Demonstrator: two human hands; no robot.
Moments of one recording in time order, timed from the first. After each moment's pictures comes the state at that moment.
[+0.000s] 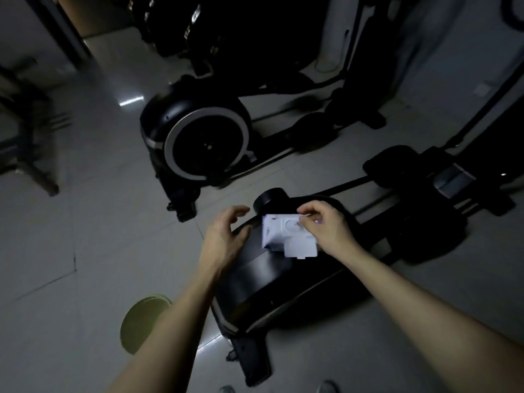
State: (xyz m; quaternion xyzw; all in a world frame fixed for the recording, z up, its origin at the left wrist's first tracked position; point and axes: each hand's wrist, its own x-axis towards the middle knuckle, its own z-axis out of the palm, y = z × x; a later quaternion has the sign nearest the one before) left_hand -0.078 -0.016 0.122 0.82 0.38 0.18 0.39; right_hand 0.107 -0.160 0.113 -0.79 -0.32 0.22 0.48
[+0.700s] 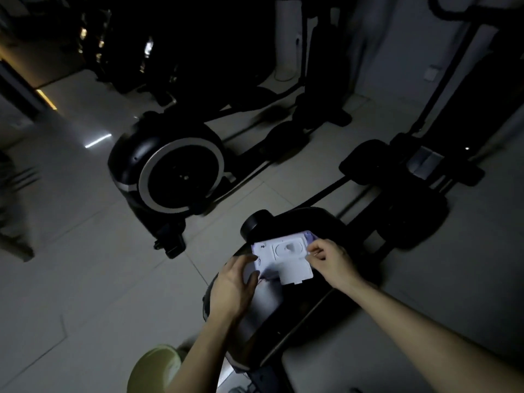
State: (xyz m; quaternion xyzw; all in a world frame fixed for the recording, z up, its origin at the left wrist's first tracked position) left_hand -0.058 -0.010 0.078 0.90 0.30 0.07 0.32; right_hand 0.122 -0.183 0.059 -0.85 -0.22 0.23 0.42
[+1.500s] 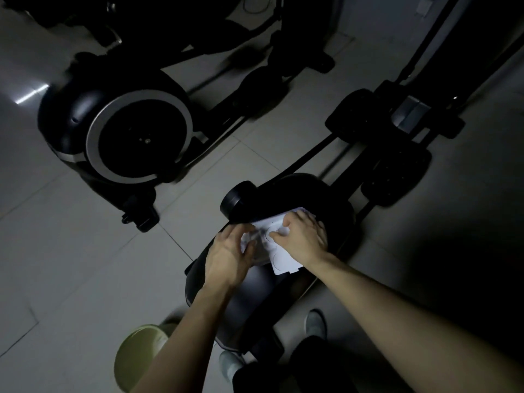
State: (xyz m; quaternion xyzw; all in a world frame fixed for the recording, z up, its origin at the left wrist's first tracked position) left_hand 0.008 0.027 0.032 0.90 0.28 0.02 0.33; right_hand 0.138 -0.107 0.003 -0.94 -0.23 0.16 0.18
